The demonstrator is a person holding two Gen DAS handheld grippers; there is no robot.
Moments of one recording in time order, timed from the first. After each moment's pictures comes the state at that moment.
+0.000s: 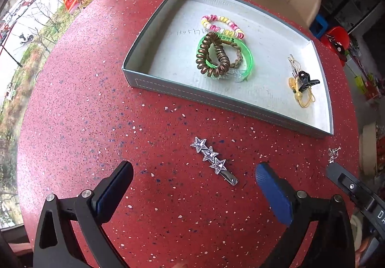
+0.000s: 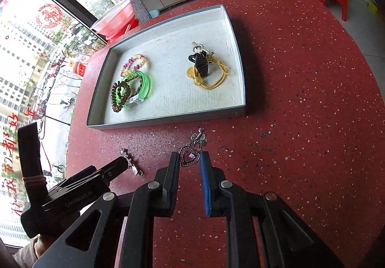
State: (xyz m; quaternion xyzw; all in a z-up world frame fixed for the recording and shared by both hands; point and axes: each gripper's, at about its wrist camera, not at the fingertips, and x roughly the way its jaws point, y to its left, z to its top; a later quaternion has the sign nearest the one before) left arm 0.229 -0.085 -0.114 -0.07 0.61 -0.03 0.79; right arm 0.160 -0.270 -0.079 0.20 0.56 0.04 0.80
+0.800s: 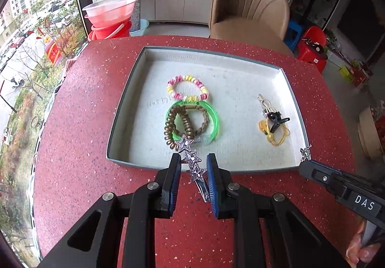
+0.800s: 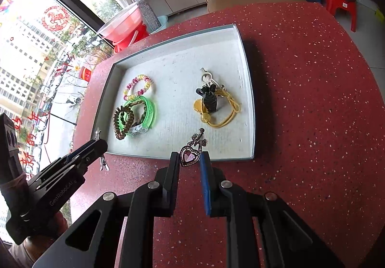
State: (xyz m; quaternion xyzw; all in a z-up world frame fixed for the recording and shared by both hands) left arm 0.260 -0.128 -0.082 -0.01 0.51 -0.10 0.85; right arm 0.215 -0.272 -0.075 0.19 0.55 0.06 0.81
